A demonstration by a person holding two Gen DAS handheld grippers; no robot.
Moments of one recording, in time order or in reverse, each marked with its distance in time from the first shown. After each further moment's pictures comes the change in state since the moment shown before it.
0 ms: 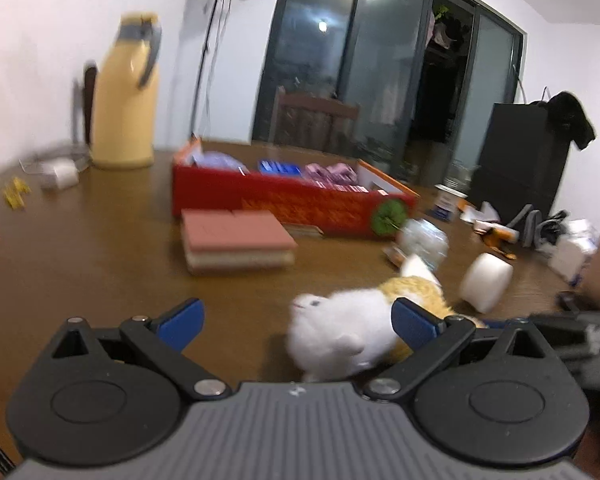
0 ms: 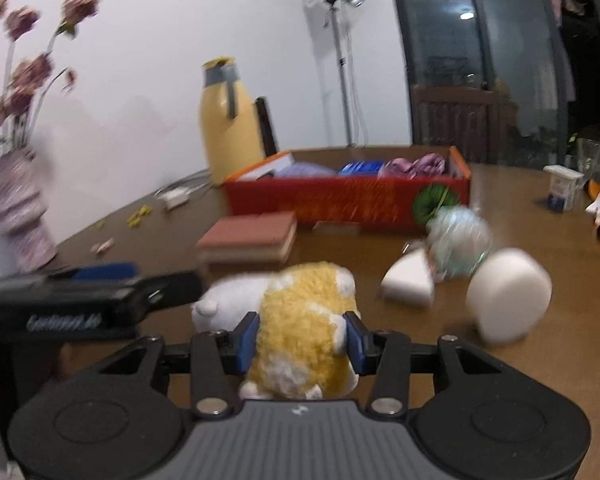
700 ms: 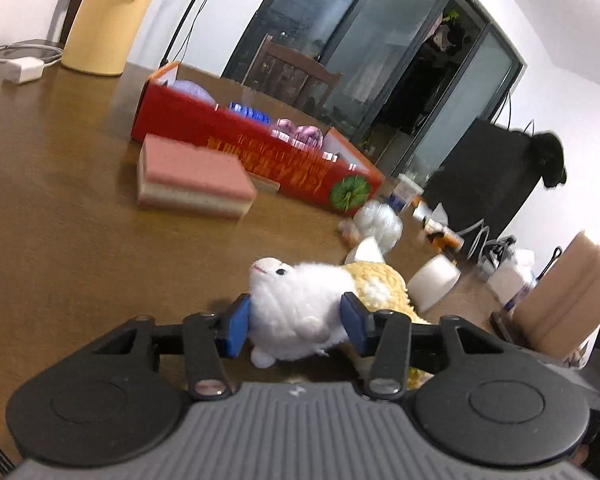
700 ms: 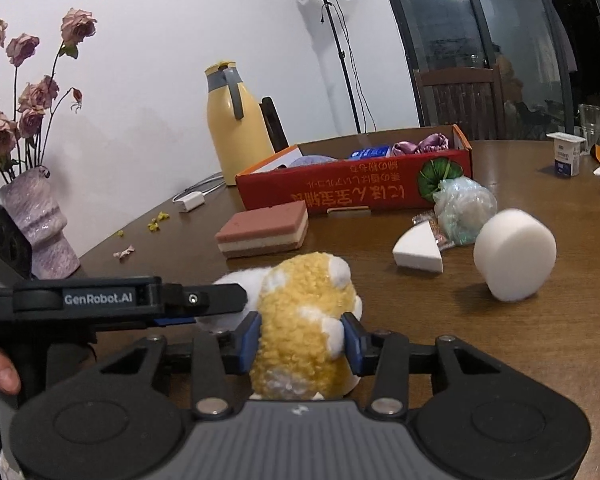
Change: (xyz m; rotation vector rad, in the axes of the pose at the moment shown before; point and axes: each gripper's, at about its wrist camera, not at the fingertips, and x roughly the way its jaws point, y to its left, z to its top) left arm 0.017 0.017 0.009 -0.210 0.109 -0.193; right arm -0.005 -0.012 0.002 0.101 -0.018 0.057
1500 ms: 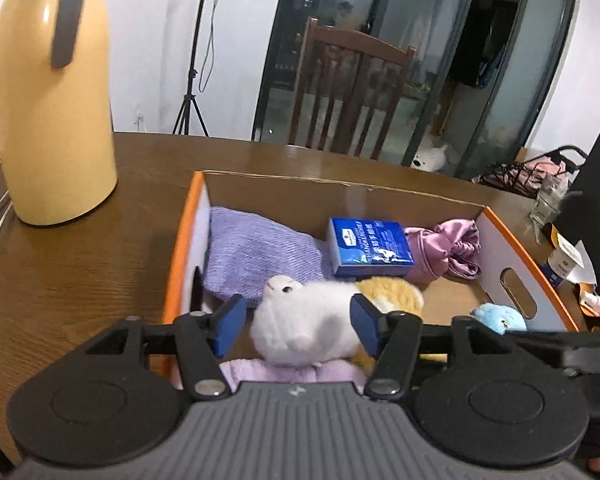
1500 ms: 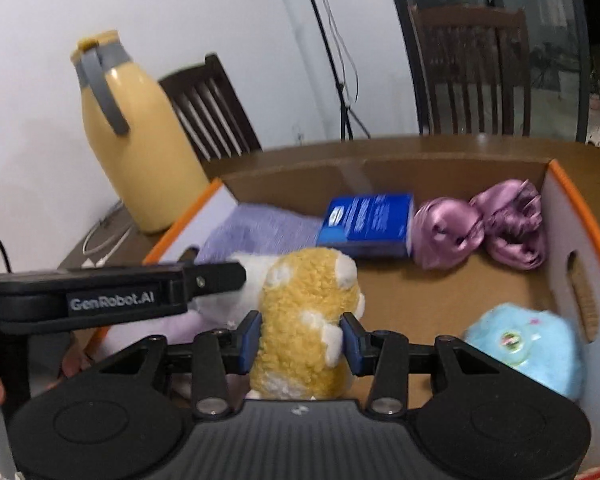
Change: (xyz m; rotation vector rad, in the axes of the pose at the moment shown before) left arm 0.210 0.082 0.236 0.163 0.134 0.255; right arm 0.292 -0.059 0.197 0.100 0.256 -0.031
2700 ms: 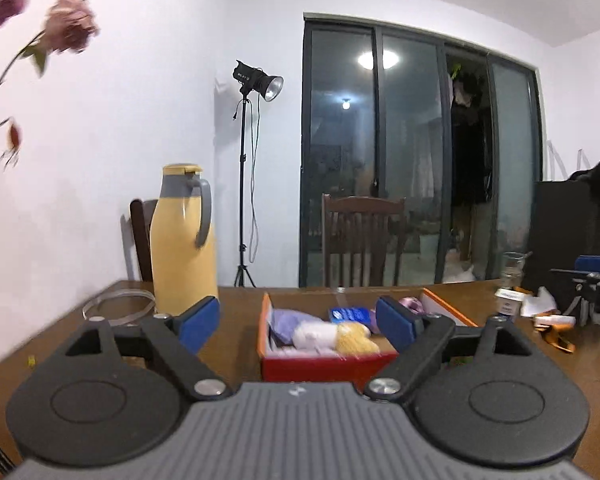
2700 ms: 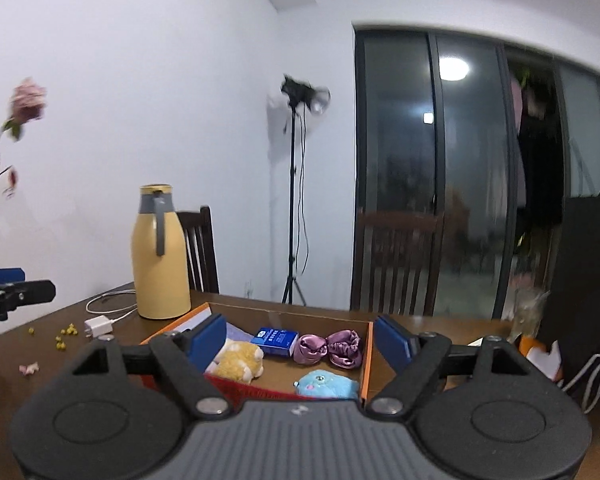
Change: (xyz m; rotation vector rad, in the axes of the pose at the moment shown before) left arm -0.283 -0.071 -0.167 0.132 -0.552 0.158; right arm -0.301 0.020 -0.152 -0.282 -0.607 -0.229
